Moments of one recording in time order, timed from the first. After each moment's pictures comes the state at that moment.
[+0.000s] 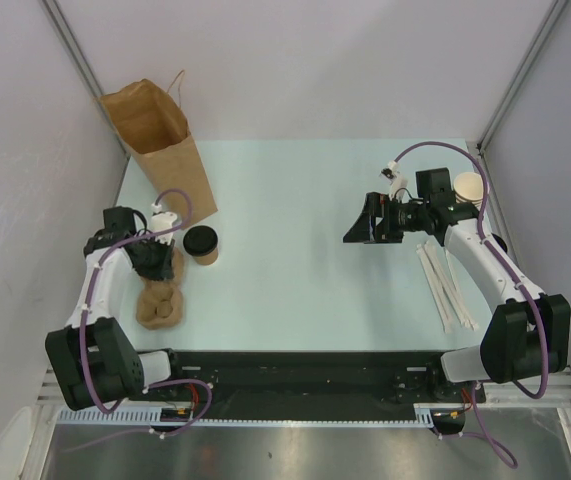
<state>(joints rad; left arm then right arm) 0.26 1.25 0.88 -0.81 0.36 0.53 0.18 1.38 1.11 -0.57 -0.82 0.23</state>
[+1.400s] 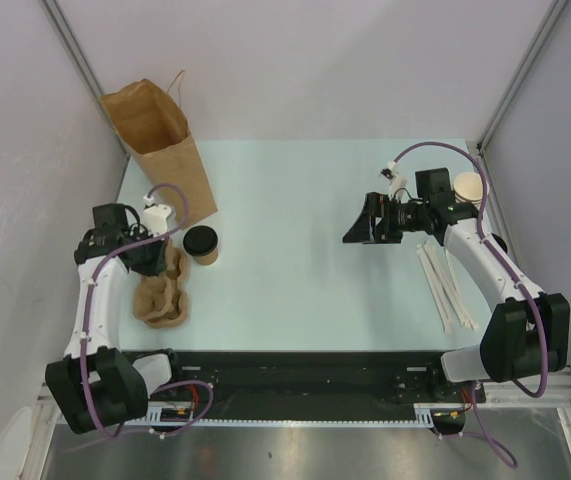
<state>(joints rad) 0.26 1.13 0.94 -0.87 0.34 0.53 0.18 1.39 1.11 -0.57 -0.84 0.23</state>
